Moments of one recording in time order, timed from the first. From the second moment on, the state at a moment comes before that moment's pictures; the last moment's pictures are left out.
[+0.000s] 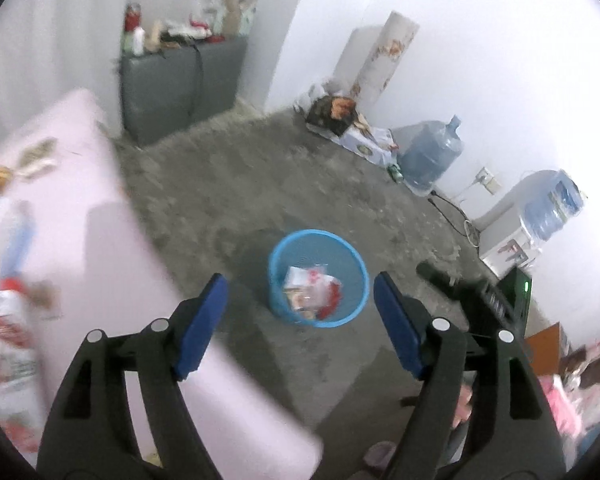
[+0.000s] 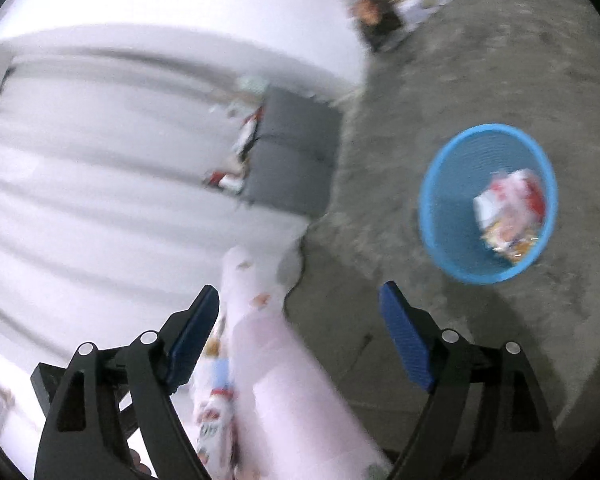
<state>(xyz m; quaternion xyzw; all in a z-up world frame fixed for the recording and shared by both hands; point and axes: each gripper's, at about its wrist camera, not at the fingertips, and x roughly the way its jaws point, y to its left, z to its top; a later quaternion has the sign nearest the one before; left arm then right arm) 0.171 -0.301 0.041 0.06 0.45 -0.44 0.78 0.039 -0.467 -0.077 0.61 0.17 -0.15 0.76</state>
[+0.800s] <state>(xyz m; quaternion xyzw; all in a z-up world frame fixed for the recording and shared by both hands) 0.303 0.045 -0.001 -0.30 0.51 -0.26 0.76 0.251 -0.281 0.021 0.43 0.37 0.01 0.82</state>
